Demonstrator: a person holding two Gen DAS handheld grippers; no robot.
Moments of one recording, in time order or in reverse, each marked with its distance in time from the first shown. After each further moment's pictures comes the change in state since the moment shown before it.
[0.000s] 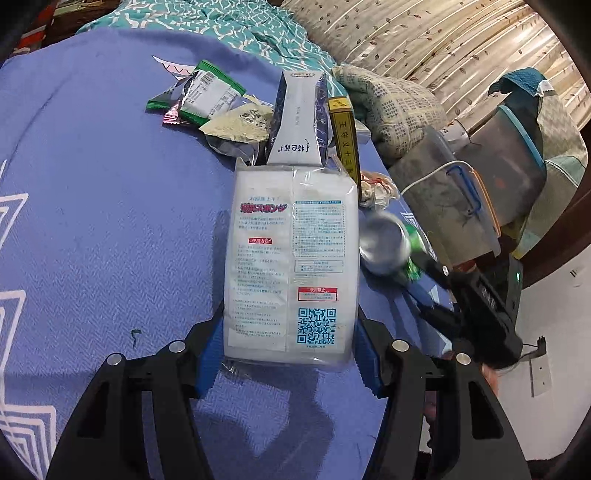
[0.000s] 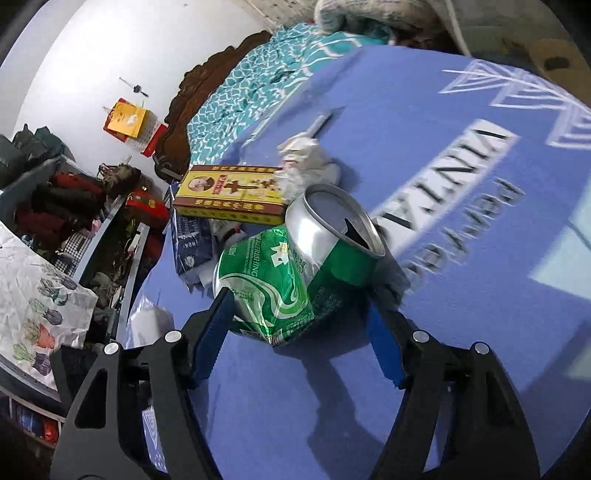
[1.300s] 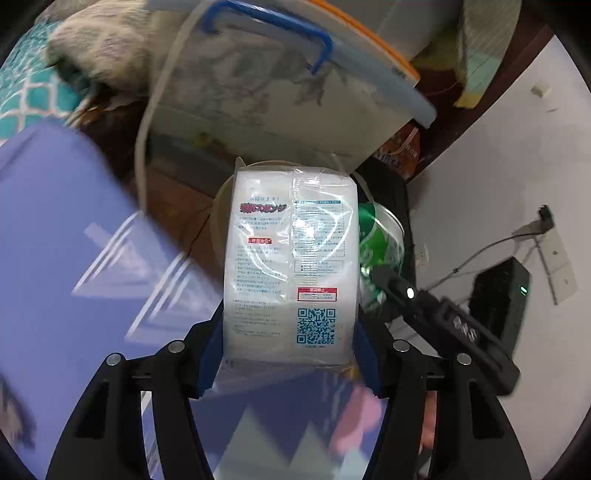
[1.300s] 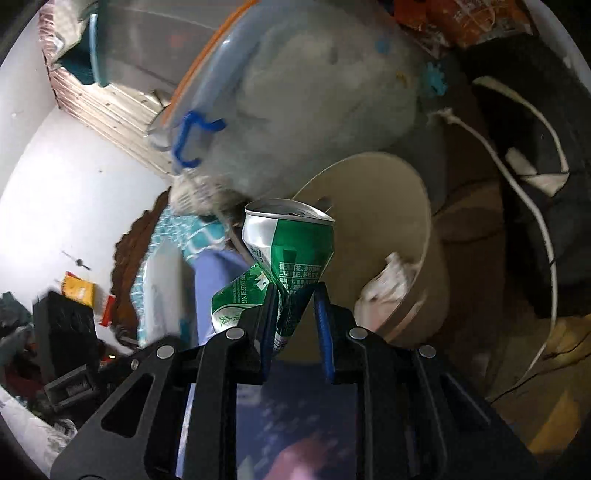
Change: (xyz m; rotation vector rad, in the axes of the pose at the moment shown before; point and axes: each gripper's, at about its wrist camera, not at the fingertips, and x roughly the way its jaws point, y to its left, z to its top) left arm 0.296 -0.387 0.045 0.654 0.381 -0.186; right arm -0.214 -0.255 0.083 0.380 -0.498 -0.189
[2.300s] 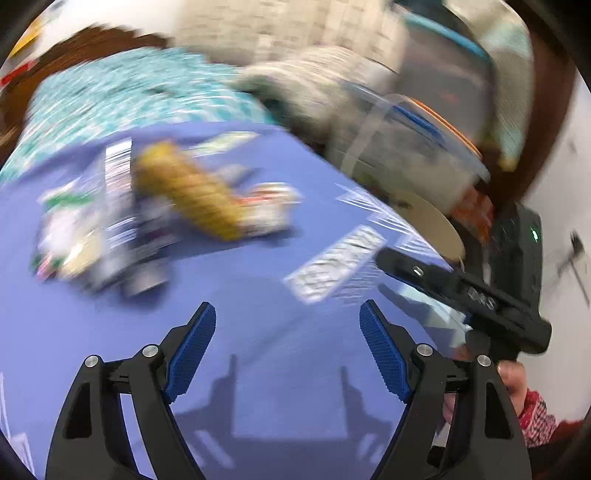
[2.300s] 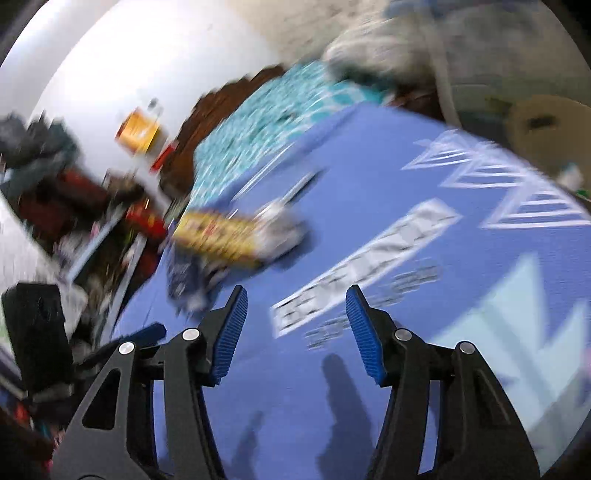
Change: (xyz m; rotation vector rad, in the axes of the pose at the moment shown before) left arm -0.239 0.118 -0.257 -0.260 -0.351 0.352; right arm 0.045 0.207 -0.220 -0.499 0.363 0.232
